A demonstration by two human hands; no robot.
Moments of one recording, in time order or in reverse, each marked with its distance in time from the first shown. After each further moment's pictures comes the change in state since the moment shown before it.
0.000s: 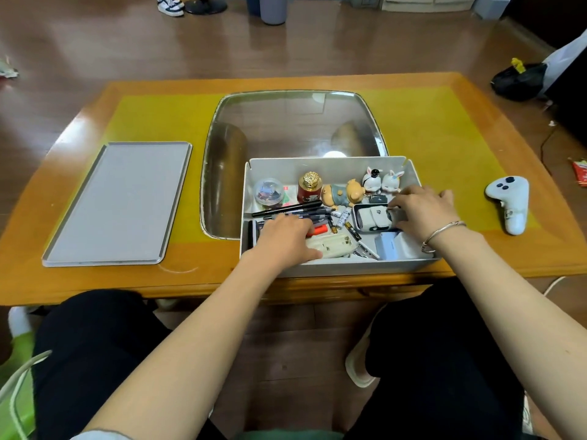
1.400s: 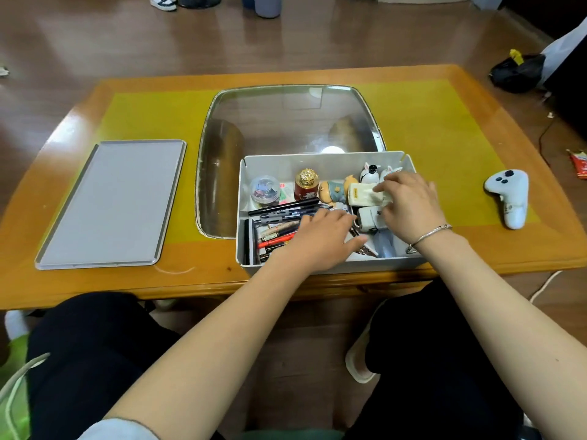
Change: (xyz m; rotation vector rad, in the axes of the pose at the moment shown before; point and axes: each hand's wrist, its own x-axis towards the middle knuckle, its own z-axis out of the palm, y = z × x) left_hand 0.009 0.052 -0.001 -0.130 -0.051 0.161; right_hand -0.007 -0.024 -0.005 0.245 0.246 -0.032
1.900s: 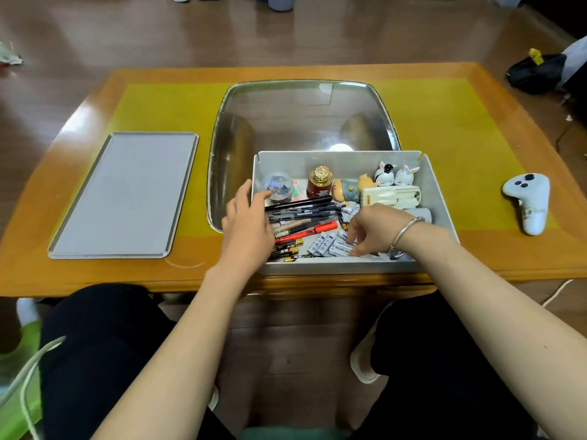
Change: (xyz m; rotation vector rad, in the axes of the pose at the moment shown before) left_hand -0.060 -0.084 -0.011 -0.224 0.499 -0.456; right_hand 0.011 -0.052 0.008 0.027 -0.664 -0.235
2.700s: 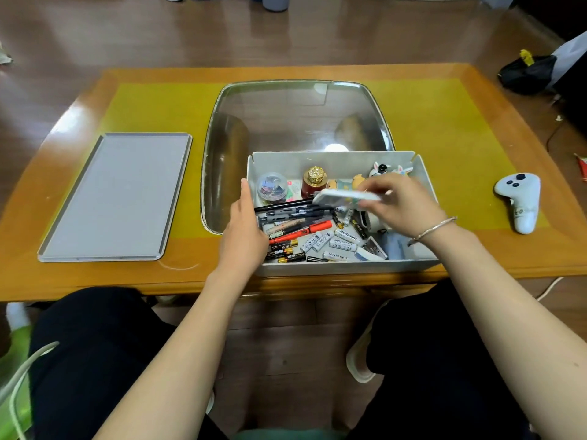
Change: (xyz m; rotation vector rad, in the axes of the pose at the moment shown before) left_hand 0.002 -0.009 0.014 -0.126 -0.030 -0.118; right_hand -0.019 0.023 -0.016 0.407 0.563 -0.040
